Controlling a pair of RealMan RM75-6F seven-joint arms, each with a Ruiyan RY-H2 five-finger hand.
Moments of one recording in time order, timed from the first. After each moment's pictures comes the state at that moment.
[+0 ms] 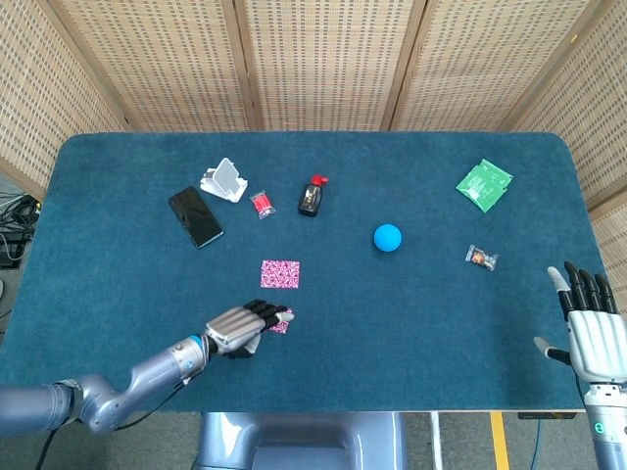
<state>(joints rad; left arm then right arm) -0.88 -1.42 -0.02 -1.65 1.27 0.62 0.02 0.10 -1.15 0.11 -1.58 -1.43 1.48 -0.16</state>
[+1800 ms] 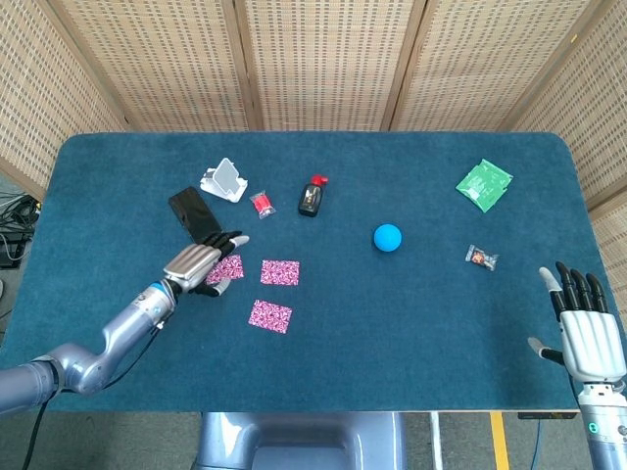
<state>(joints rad) -0.84 -1.40 -0.12 -1.41 1.21 0.69 -0.10 0.11 -1.16 0.11 -1.59 -1.44 1.47 -0.18</state>
